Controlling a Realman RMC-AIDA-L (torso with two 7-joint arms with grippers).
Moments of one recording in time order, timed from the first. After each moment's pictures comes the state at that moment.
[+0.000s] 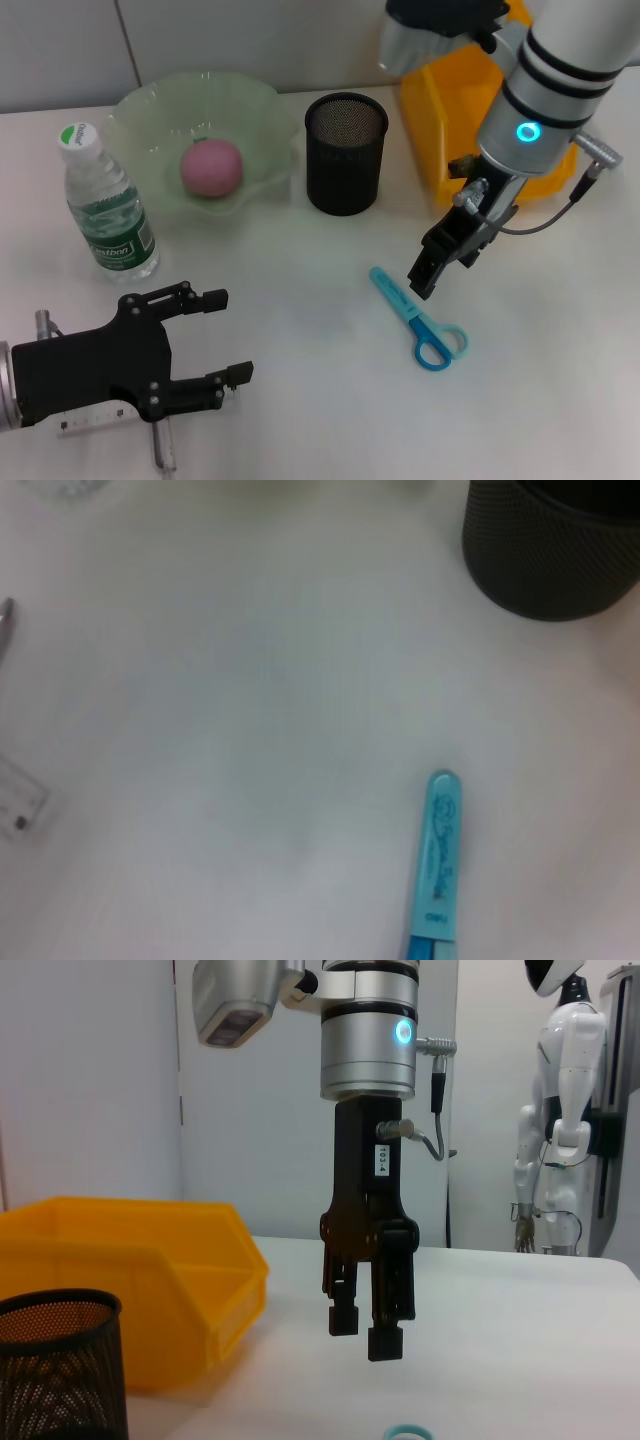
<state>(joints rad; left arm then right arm) -0.34 -2.06 1.01 0.63 1.71 1.62 -0.98 1.02 2.08 -1.21 -0.96 -2.76 -1.74 2.81</state>
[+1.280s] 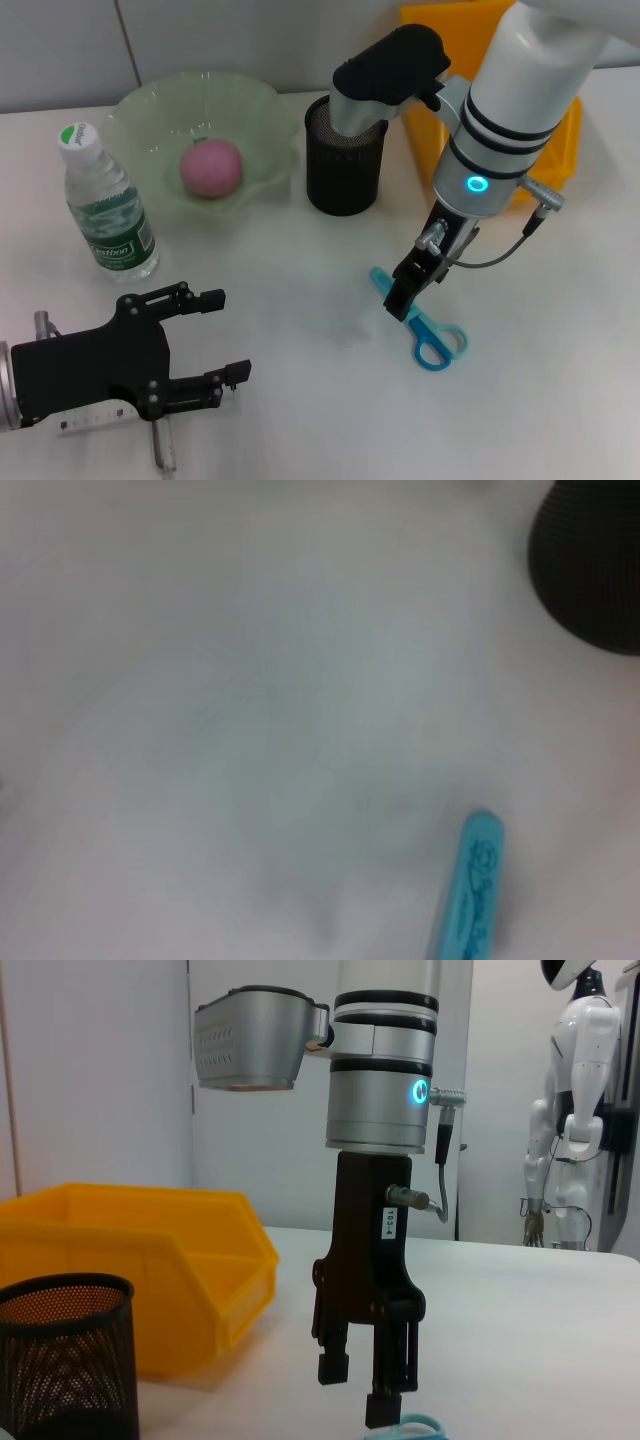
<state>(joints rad) -0.34 -2.06 1.01 0.63 1.71 1.61 -1.00 1.00 2.09 -1.48 -0.88 -2.66 -1.54 2.84</state>
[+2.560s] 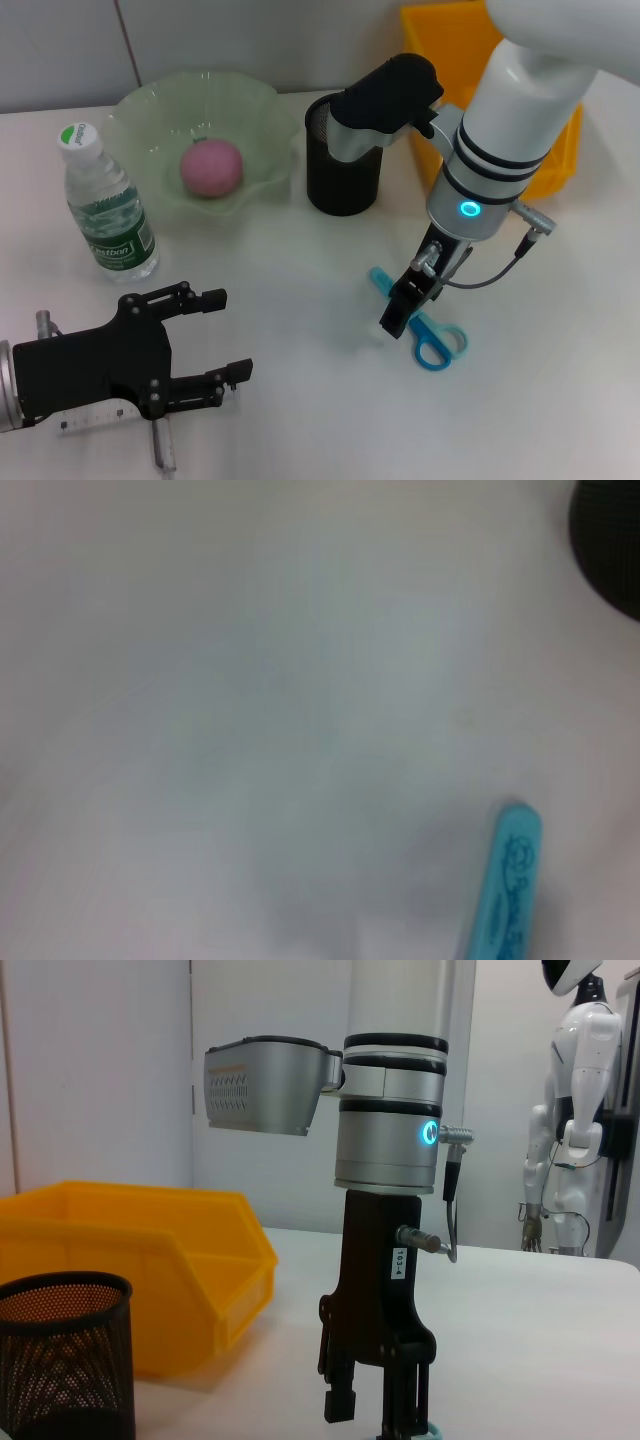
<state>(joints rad) -0.35 -2.06 1.01 0.63 1.71 1.61 -1.01 0.99 2.09 -1.54 -0.83 -2.61 -1.46 2.84</state>
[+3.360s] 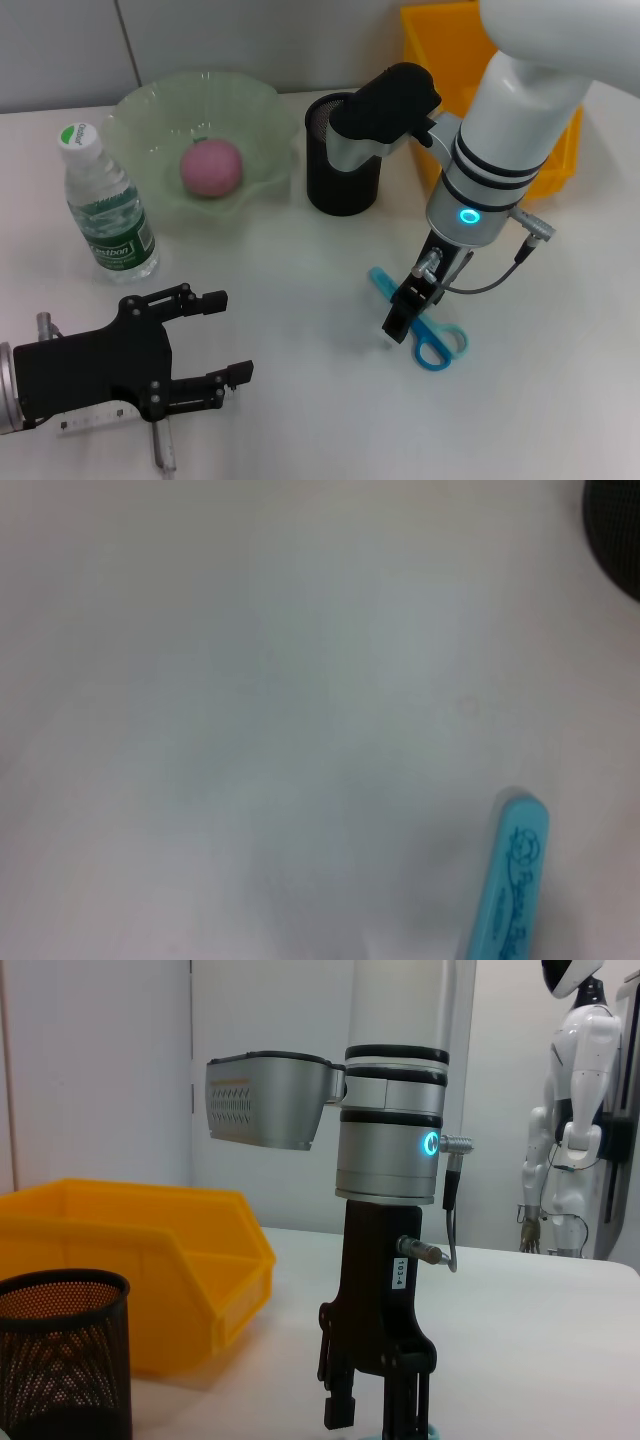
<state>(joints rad) -0.35 -2.06 1.01 0.63 1.71 1.61 -1.01 0.99 2.09 -1.57 -0.81 -2.60 -1.44 2.84</state>
